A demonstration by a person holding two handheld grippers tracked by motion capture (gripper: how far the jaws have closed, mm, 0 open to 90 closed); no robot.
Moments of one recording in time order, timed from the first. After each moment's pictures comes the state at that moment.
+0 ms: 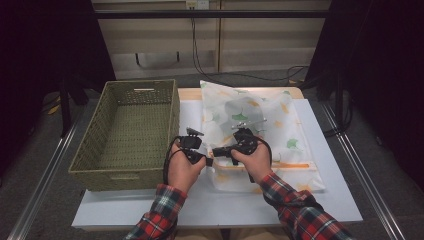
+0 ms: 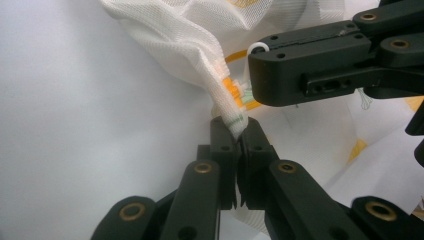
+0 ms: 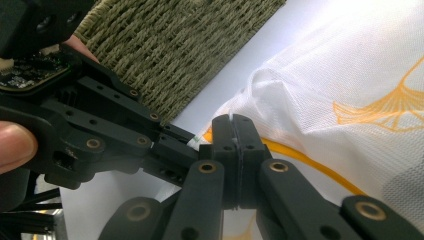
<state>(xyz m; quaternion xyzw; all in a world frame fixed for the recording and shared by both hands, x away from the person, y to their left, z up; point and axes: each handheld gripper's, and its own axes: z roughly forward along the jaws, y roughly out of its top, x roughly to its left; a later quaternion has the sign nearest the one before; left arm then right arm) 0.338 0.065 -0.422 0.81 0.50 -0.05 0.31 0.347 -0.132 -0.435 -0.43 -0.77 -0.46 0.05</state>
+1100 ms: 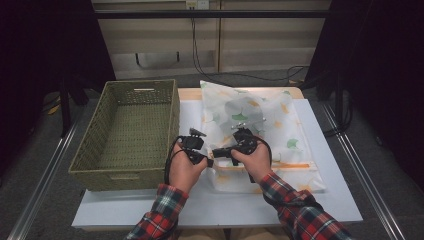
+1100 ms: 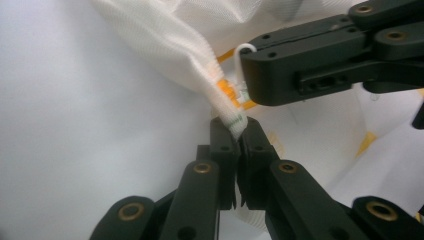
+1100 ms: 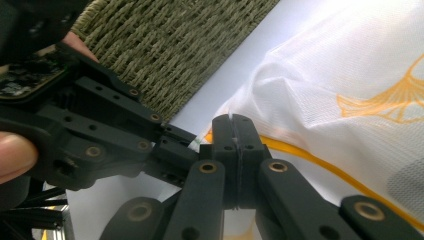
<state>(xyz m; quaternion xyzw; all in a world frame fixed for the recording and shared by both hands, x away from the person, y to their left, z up) 0.337 0.061 -0.423 0.82 0.49 -0.05 0.30 0.348 -0.132 -0.435 -0.43 -0.77 -0.46 0.06</state>
